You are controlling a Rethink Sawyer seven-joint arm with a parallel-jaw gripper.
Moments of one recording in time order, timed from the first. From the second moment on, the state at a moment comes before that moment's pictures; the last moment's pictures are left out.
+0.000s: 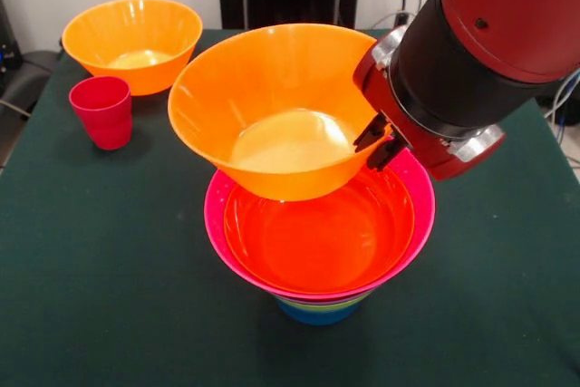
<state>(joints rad) -0.16 0.22 -1.18 0.02 0.87 1.68 2.42</state>
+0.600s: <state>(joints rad) -0.17 0.27 -1.30 0.02 1.02 1.65 2.38</state>
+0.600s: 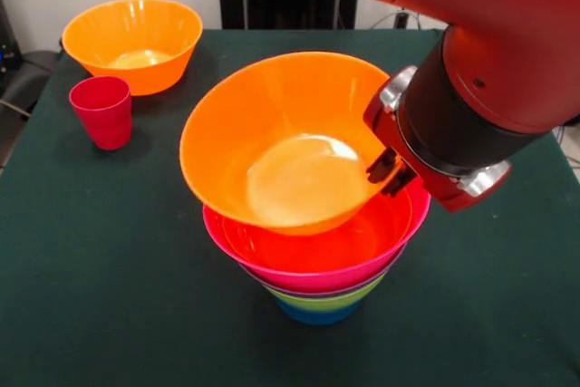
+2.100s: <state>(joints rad) -0.18 0.29 -1.44 0.02 1.13 1.61 2.38</state>
